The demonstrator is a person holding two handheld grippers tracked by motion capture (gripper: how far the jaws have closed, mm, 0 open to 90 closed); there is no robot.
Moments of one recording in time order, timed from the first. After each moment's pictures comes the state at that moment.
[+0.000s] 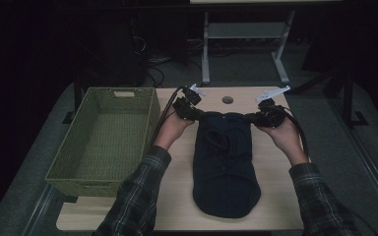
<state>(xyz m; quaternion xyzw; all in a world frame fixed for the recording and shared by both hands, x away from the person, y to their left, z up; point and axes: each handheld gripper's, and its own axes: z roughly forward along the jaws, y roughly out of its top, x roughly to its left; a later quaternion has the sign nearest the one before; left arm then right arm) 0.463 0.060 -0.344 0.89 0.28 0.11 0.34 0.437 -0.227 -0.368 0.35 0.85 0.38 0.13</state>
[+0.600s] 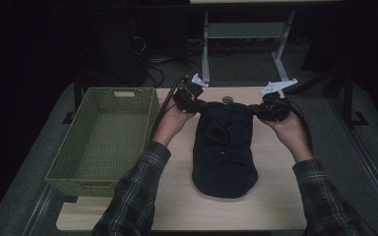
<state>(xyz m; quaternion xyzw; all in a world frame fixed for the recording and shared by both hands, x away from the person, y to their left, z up) 0.449 0.055 -0.318 0.89 0.26 0.14 0.35 0.427 -0.229 -0.340 0.34 0.84 0.39 0.18</state>
